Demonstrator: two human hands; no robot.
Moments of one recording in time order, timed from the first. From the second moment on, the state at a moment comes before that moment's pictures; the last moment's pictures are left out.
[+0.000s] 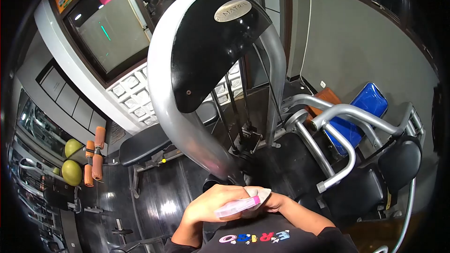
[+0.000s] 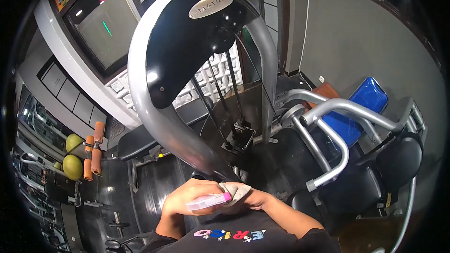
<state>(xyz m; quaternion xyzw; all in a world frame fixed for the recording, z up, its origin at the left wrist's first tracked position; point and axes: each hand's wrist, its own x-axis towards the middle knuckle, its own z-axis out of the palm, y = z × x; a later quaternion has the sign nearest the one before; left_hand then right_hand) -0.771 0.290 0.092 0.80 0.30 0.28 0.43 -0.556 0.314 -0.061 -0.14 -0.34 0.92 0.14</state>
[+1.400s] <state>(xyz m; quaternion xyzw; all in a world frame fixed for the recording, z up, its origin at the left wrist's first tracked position) -0.727 0.198 0.015 0.32 0.50 0.67 0.44 -0.489 0.392 -0.032 -0.27 -0.27 0.80 0.47</state>
